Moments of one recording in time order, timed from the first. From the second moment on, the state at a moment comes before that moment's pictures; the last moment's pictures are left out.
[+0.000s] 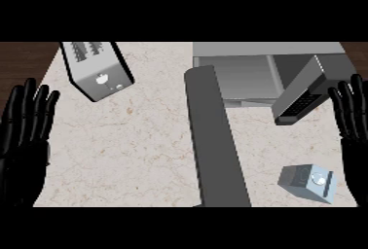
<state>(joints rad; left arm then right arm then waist) 0.01 0.09 -0.02 -2.10 -0.02 0.03 0.02 -0.01 -0.10 -0.03 -2.10 0.04 0.01 0.04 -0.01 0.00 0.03</state>
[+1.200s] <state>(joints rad) 0.37 0.01 -0.08 -2.25 0.06 0.03 -0.05 0.37 0.00 0.44 -2.39 0.22 -0.35 -0.01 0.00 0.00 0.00</state>
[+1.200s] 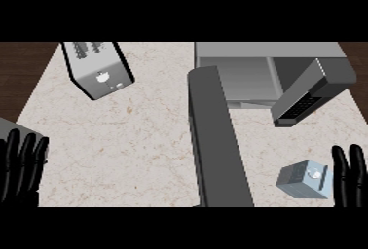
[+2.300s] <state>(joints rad) 0.56 0.02 -0.05 -2.28 0.13 -0.07 -0.18 0.46 -0.02 0.09 -2.02 -0.08 -0.30 -0.34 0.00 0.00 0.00</state>
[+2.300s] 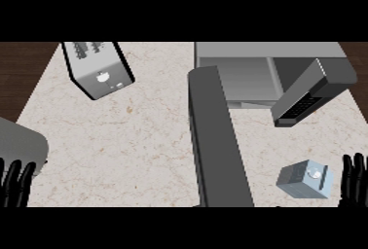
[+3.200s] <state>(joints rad) 0.62 0.02 -0.06 -2.27 0.13 -0.11 -0.24 0.40 -0.07 -0.12 -1.60 -0.20 -0.11 -0.64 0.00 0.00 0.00</state>
